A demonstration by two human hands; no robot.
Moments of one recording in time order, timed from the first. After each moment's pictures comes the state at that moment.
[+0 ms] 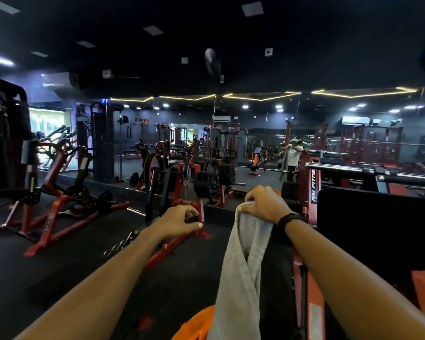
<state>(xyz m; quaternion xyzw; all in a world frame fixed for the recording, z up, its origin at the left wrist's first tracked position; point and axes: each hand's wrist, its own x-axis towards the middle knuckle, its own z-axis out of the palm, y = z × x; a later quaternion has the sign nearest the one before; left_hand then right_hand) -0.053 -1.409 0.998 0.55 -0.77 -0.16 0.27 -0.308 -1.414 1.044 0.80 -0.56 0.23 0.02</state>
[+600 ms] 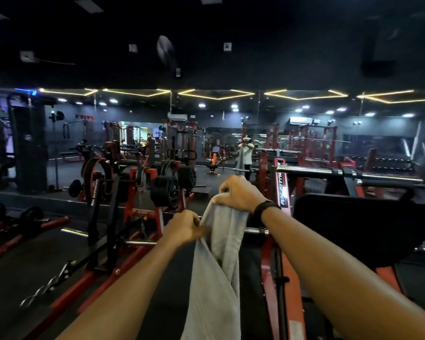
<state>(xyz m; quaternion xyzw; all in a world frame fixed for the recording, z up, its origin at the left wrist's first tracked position) -0.151 -1.664 0.999 0.55 -0.78 -0.16 0.26 -0.320 -1.635 1.079 0.76 -0.59 0.25 0.04</state>
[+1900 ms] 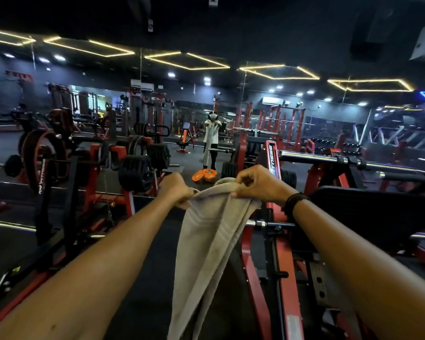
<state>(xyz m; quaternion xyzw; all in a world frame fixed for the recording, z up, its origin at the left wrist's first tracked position) -0.134 -1.949 1.020 0.58 -0.69 -0.30 0.31 -0.333 -1.843 1.056 0.74 -0.61 0.29 -0.06</state>
